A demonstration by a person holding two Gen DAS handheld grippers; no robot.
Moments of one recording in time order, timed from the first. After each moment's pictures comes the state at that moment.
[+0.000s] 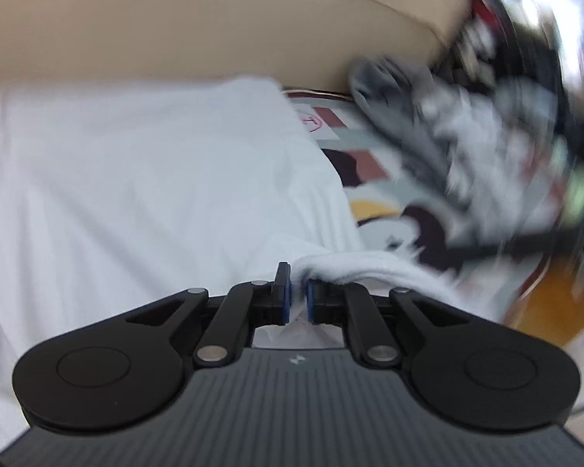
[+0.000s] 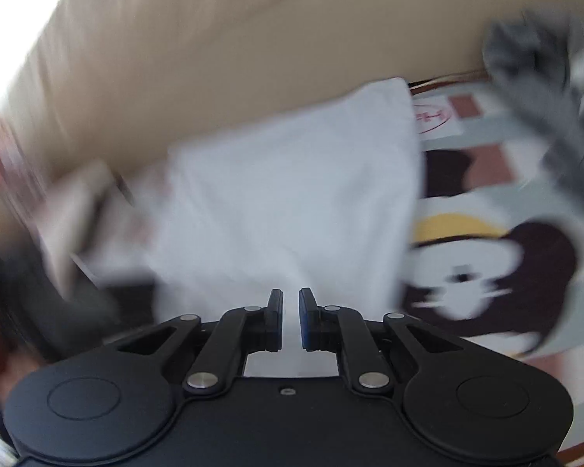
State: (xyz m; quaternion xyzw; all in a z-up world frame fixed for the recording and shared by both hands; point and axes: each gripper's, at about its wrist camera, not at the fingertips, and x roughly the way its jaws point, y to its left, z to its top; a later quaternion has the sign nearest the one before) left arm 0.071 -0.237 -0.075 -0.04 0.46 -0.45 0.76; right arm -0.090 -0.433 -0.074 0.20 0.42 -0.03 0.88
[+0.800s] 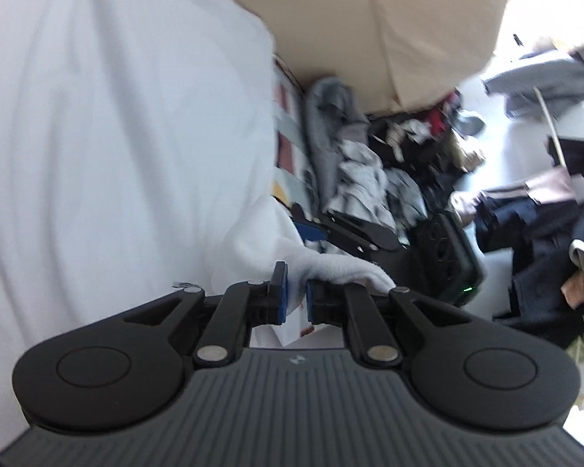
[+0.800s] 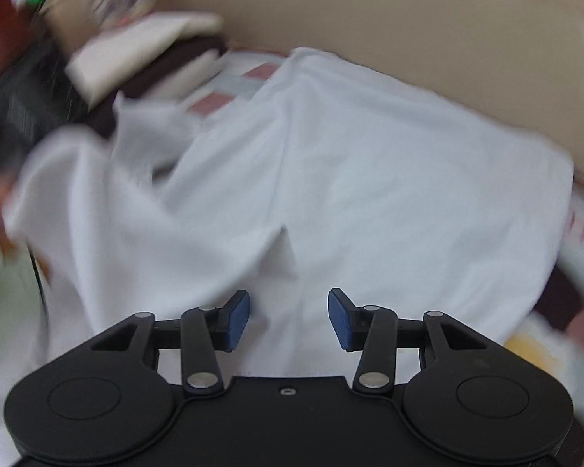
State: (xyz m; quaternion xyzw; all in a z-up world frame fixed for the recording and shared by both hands) left arm 0.121 -0.122 -0.130 -0.30 0.57 -0.52 0.56; right arm -0.016 -0.384 -0.109 -0.06 0.46 0.19 0.87
